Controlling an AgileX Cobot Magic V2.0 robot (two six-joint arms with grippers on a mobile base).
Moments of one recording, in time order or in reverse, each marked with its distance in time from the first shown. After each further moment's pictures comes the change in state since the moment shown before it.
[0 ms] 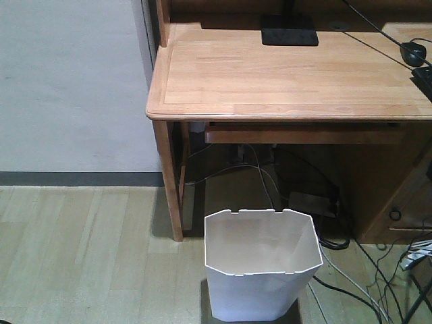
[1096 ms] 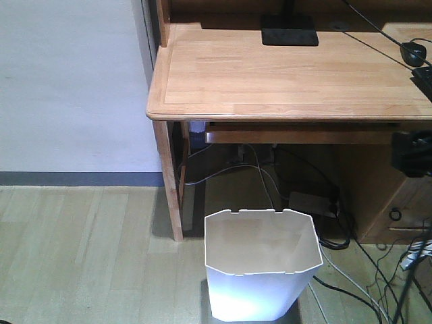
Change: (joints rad) left arm 0.000 0.000 0.000 0.000 0.000 0.000; right arm 0.132 0.247 -0.202 0.060 0.200 -0.103
